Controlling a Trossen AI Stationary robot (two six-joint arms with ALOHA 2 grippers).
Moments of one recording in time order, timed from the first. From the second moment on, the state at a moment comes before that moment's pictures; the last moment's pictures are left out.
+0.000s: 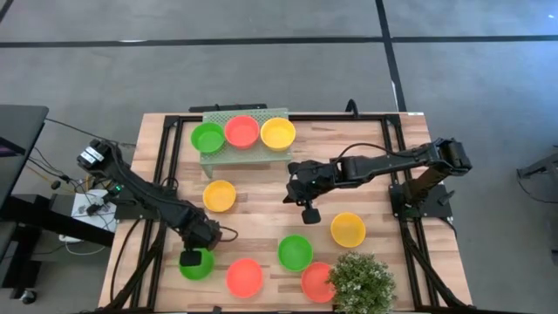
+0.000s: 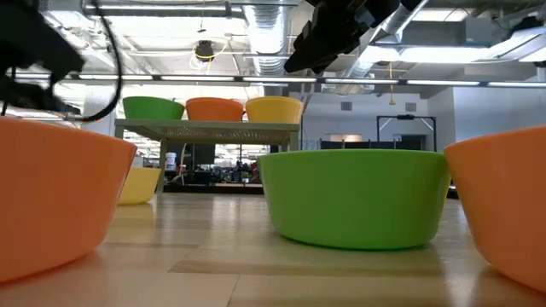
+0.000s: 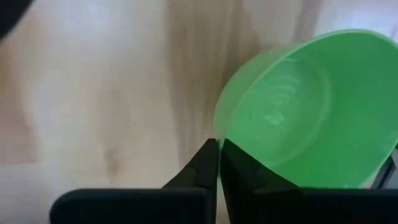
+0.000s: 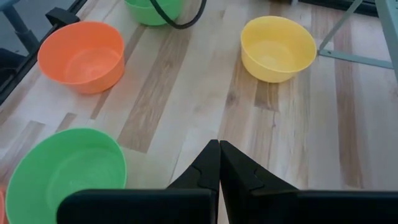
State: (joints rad) left arm -0.60 1.39 0.81 -0.90 0.16 -0.58; right arm 0.07 1.58 1.16 -0.31 -0.10 -0.17
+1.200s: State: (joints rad) left arm 0.69 1.01 1.28 -1.30 -0.17 -0.40; right arm 0.06 1.58 1.16 -0.30 -0.10 -0.17
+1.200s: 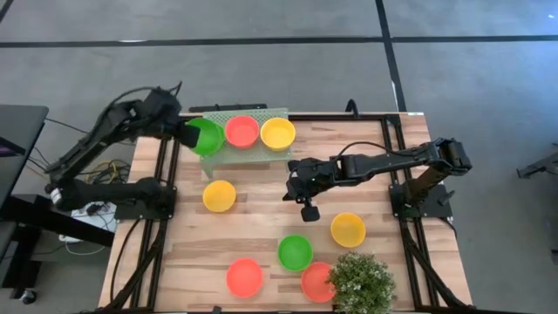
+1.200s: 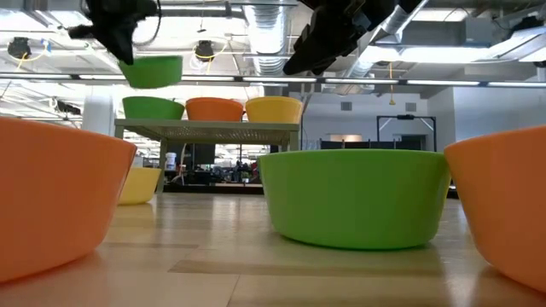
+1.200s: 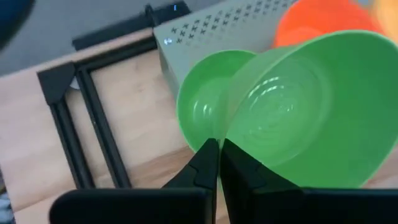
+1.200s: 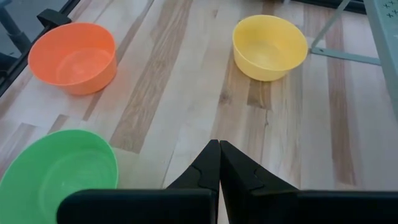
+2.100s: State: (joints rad) left arm 0.97 1.21 1.33 -1.41 0.06 -0.22; right arm 0.05 1.58 1.16 -0.31 -0.10 -0.17
